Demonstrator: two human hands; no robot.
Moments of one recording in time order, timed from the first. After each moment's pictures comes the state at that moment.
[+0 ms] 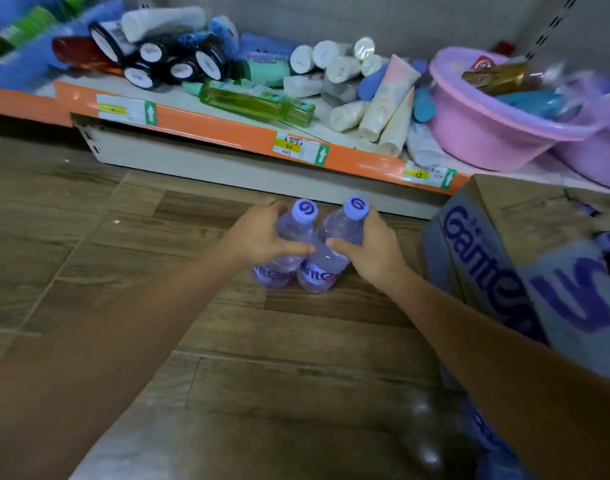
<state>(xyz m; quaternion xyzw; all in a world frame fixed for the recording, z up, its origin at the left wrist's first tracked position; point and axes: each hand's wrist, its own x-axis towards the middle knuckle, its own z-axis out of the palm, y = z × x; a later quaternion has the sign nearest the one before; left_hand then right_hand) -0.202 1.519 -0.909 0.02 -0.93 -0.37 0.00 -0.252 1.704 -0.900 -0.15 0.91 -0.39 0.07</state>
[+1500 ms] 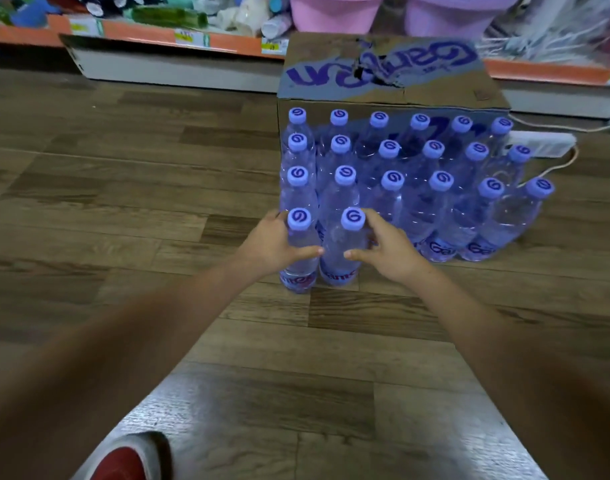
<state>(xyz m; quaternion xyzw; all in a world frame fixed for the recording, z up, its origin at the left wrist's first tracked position) 0.106 1.989 -0.896 0.05 -0.94 -0.34 0.01 0.045 2.185 -0.887 -0.25 0.84 -0.44 0.18</state>
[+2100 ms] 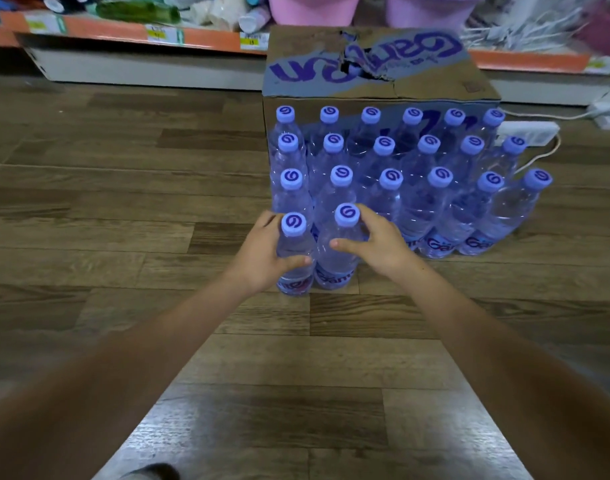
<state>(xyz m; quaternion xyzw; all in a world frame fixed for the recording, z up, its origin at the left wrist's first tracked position) 0.114 1.980 -0.898 0.02 -0.91 -0.41 0.05 0.050 2.160 -0.882 -0.18 0.85 -0.47 0.16</state>
